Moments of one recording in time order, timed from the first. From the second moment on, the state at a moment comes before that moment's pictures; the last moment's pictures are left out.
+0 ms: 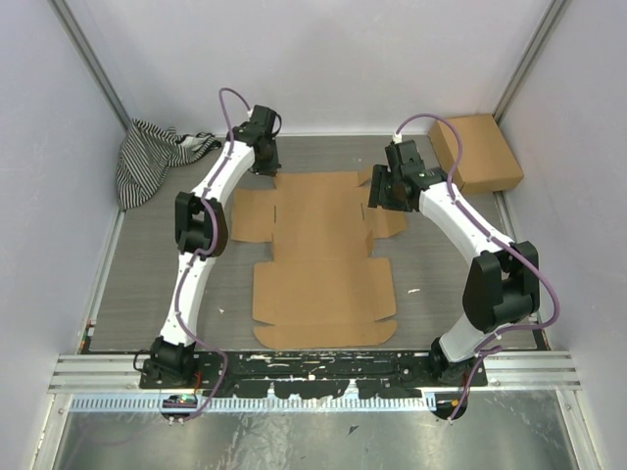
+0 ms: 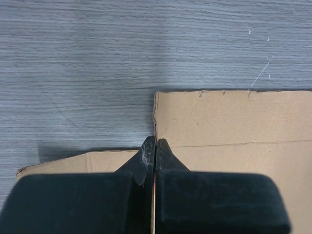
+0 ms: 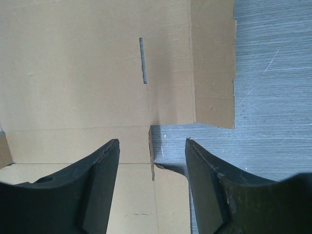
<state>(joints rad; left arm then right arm) -0.34 2.55 2.46 -0.89 -0.08 -0.41 0.30 1.61 1.33 -0.63 0.08 0.38</state>
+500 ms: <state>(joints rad) -0.37 1.81 1.45 -0.23 -0.07 -0.30 0.27 1.61 1.47 -0.69 0.08 0.36</state>
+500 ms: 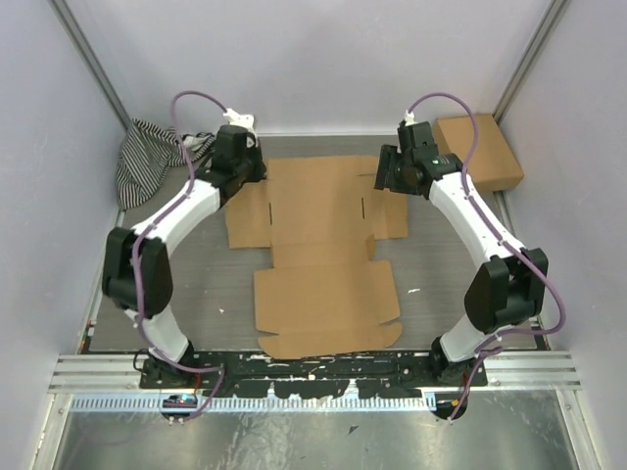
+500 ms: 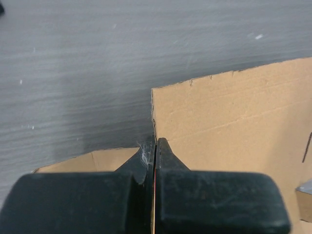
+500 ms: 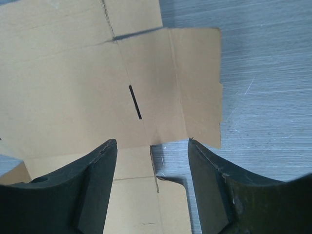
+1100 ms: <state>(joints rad) -0.49 1.38 0.69 0.74 0.11 0.02 0.25 1.42 1.56 -0.75 0.06 0.23</state>
